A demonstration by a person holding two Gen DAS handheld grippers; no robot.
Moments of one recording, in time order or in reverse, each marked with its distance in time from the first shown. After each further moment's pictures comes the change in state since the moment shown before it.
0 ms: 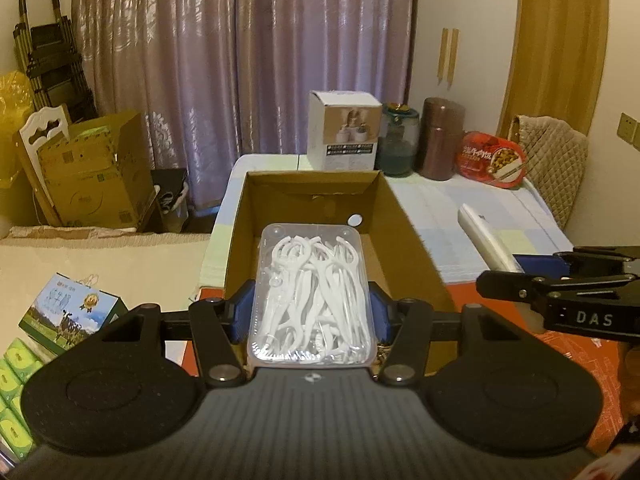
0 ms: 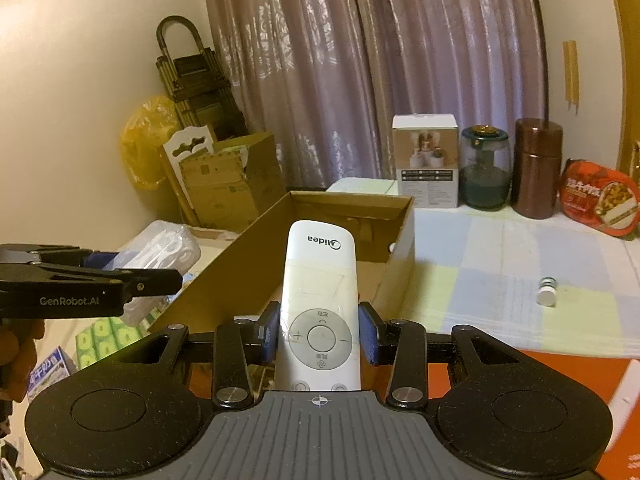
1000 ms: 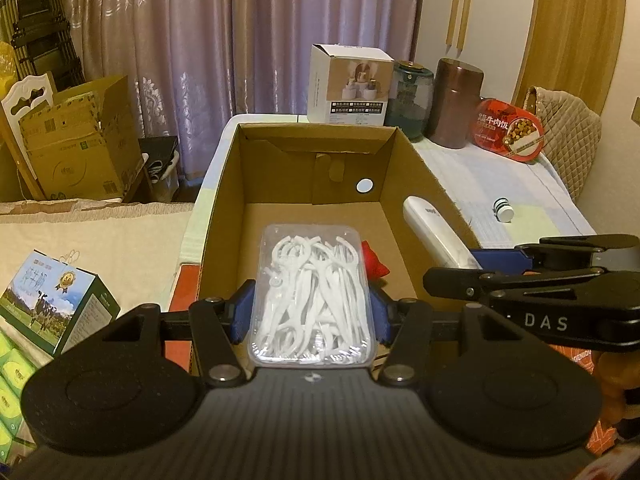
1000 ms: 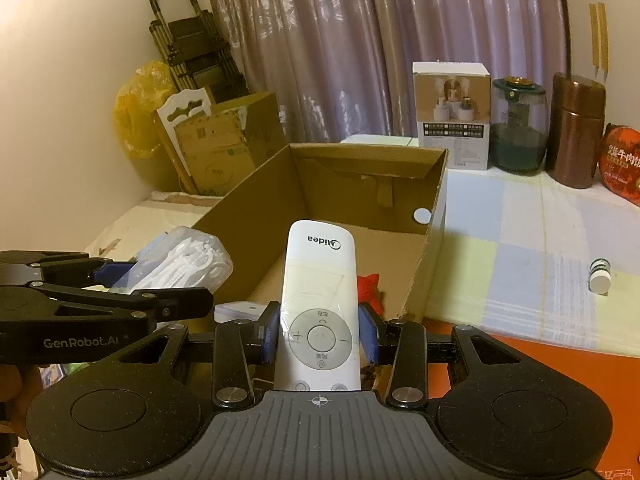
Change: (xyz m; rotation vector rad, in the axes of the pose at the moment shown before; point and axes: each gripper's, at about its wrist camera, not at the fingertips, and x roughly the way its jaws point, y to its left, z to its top) left arm 0.077 0.010 -0.014 -0.016 0.089 -0.022; right arm 0.094 -0.005 -0.004 0.003 0.114 0.014
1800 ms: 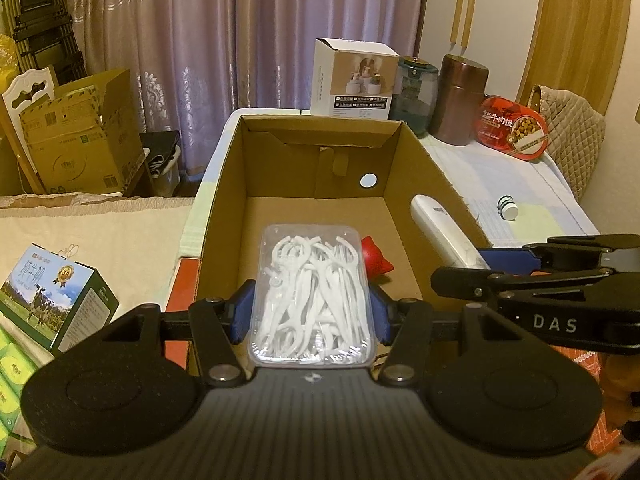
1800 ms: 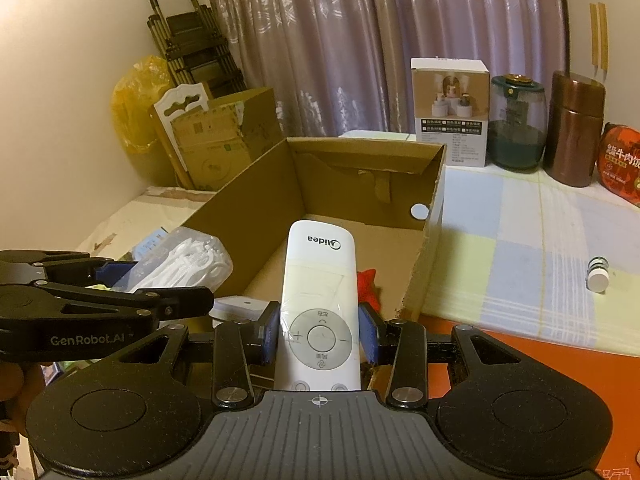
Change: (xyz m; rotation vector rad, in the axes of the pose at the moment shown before) left arm 0.009 0.002 -0.003 -0.011 0.008 0.005; right arm 0.003 -0.001 -0.002 -0.004 0.009 -0.013
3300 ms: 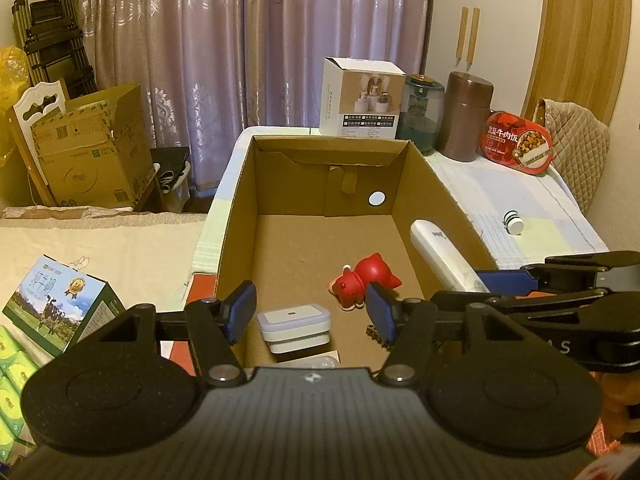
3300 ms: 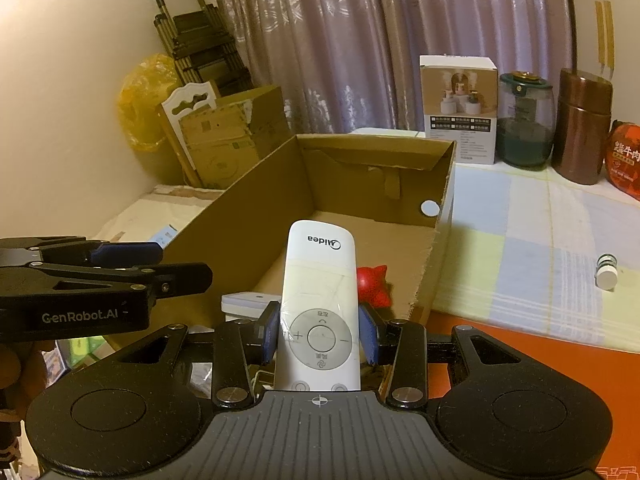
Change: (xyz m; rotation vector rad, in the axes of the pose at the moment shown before) left arm -0.011 0.002 0.001 -0.002 -0.054 0.030; right arm 0.002 0.009 -0.004 -0.006 0.005 0.023
